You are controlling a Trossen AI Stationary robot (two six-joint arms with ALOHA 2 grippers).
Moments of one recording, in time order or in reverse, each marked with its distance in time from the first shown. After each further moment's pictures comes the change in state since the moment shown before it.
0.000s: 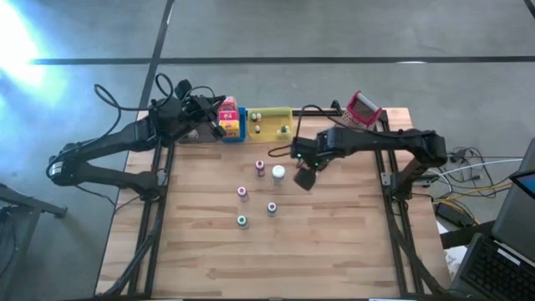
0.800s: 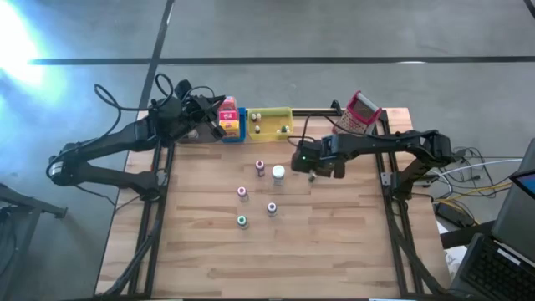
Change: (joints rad) left arm 0.000 0.000 0.000 0.000 0.000 0.000; right arm -0.041 -0.044 -0.250 0.233 -0.020 1.053
